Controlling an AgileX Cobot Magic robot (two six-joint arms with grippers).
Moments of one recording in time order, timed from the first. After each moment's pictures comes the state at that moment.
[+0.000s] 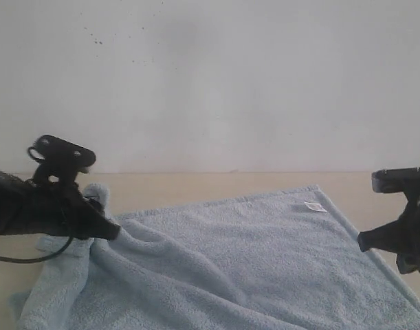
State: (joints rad) left arm -0.36 1.76 -0.90 -1.20 -0.22 1.35; right arm 0.07 1.82 -1.07 -0.10 0.59 0.10
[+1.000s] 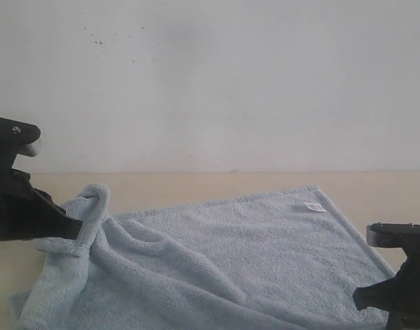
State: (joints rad) left arm -0.32 1.39 -0.78 0.10 0.25 -0.04; right arm 0.07 1.81 -0.85 0.23 0.55 -0.21
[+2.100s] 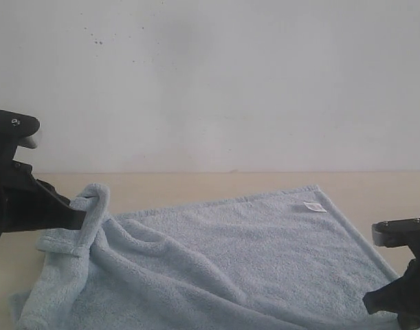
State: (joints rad) left arm -0.32 1.39 -0.78 0.11 0.19 -0.05; right arm 0.07 1.77 -0.80 0.09 0.44 -0.17
